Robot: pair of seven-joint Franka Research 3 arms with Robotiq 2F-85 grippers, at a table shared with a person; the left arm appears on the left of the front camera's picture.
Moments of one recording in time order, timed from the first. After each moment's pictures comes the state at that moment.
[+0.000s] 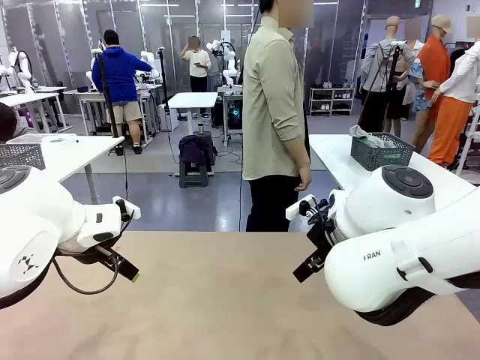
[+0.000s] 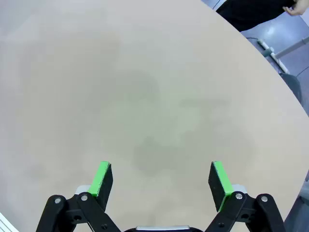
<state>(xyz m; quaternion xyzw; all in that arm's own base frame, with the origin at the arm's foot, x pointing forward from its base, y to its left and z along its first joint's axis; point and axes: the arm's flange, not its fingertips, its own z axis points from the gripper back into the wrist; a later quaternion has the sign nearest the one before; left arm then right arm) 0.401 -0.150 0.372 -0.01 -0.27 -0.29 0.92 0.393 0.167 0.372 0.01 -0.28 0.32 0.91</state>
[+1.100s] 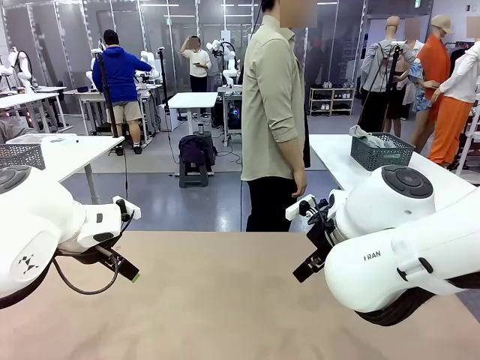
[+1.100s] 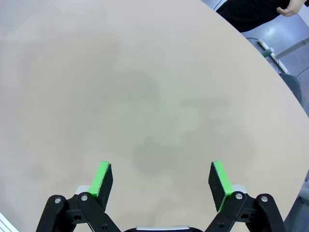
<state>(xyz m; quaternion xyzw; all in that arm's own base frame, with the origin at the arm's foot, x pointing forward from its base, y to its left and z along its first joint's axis) 0.401 -0.150 0.372 -0.01 -0.27 -0.29 0.92 0.393 0.167 0.372 0.01 -0.28 0.32 0.90</state>
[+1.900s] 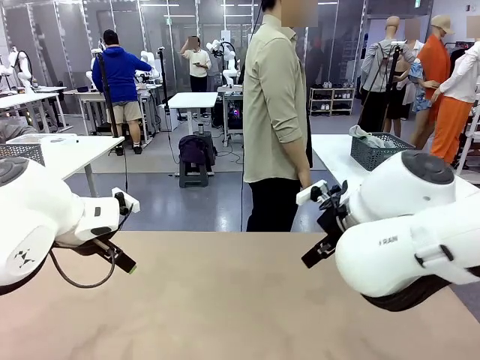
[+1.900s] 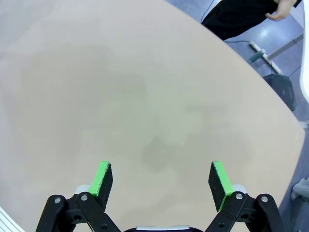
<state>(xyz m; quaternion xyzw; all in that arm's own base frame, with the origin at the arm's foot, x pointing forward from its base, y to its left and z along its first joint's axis) 0.406 -0.147 0.400 0.02 -0.29 -0.31 0.90 0.394 0.140 0.414 0.02 -0.30 0.30 0.90</state>
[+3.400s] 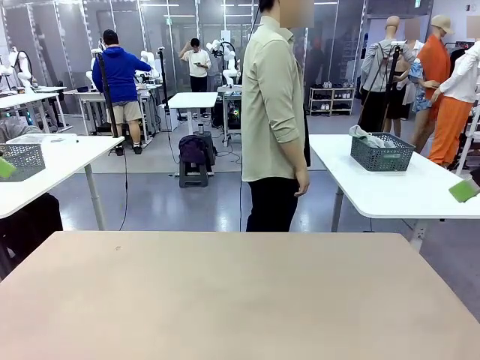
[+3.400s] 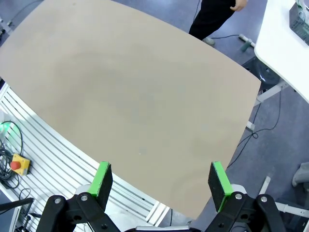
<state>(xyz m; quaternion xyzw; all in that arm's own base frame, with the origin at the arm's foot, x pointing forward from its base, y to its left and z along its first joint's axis) 0.308 0.007 0.648 -0.11 -0.31 -0.39 0.86 0.207 0.007 0.650 0.06 -0.31 0.25 0.91</state>
